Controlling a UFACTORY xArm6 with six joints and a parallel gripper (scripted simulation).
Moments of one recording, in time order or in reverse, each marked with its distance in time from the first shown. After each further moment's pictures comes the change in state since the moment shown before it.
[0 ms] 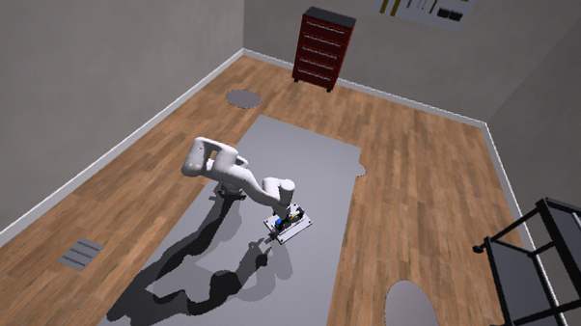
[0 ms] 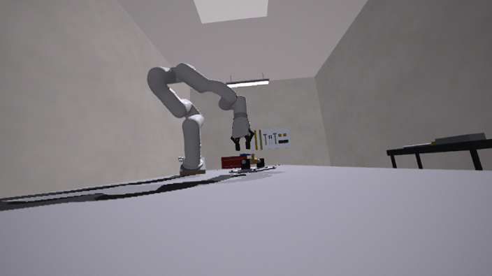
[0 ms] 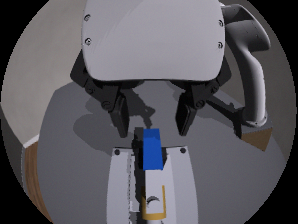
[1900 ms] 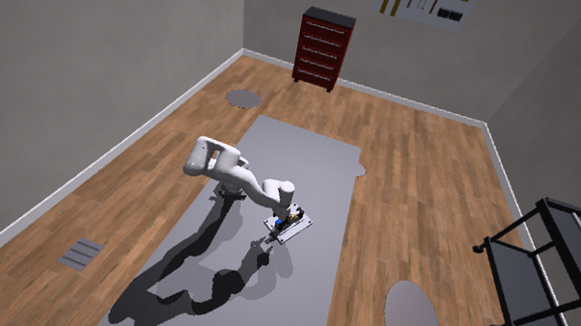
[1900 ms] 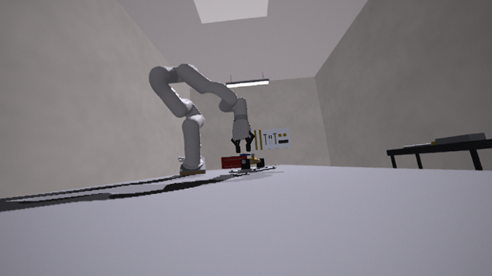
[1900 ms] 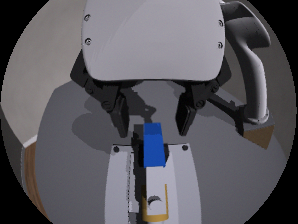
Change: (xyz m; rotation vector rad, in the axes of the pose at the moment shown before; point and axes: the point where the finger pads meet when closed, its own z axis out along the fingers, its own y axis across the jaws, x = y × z) arm 0.000 0.001 0.012 0.000 0.000 0.000
